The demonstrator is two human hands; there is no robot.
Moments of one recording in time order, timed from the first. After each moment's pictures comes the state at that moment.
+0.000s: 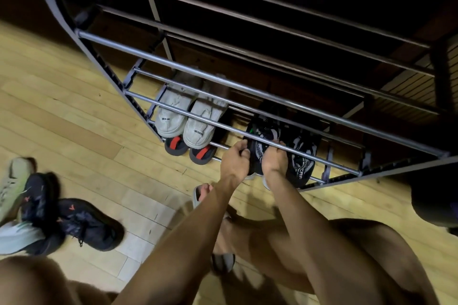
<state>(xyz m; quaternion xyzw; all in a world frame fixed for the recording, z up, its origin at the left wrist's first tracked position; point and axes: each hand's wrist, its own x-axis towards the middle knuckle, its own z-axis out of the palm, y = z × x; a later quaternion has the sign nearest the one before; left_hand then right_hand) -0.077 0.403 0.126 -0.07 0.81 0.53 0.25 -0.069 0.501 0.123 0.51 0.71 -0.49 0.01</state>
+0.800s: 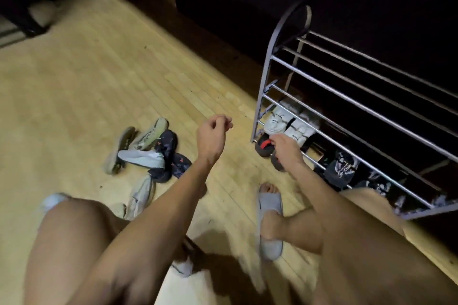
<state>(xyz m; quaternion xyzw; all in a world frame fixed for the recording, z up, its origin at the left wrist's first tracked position) 0.021 0.113 0.294 -0.20 0.73 0.64 -0.12 -0.010 0.300 0.274 0.09 0.85 -0.49 0.17</state>
